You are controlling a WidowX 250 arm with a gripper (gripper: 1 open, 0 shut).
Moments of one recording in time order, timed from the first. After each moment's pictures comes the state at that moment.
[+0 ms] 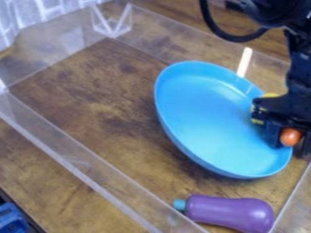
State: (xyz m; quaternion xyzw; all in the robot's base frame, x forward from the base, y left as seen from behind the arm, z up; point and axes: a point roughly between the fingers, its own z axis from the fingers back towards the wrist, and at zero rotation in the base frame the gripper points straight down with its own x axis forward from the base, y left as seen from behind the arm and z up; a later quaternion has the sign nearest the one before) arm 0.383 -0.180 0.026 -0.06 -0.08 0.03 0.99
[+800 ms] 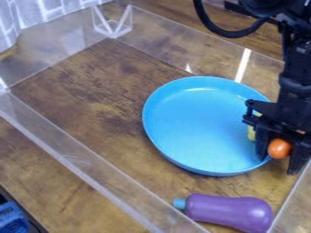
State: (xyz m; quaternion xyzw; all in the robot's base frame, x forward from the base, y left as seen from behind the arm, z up) arm 0.353 -0.178 0.040 -0.06 -0.02 -0.08 0.99
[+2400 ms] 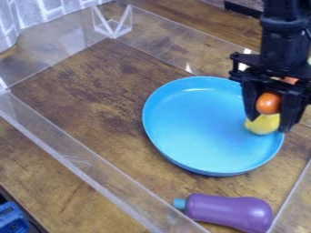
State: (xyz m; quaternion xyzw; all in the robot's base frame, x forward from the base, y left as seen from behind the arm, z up) arm 0.343 -0.162 0.099 -0.10 -0.04 -0.10 0.99
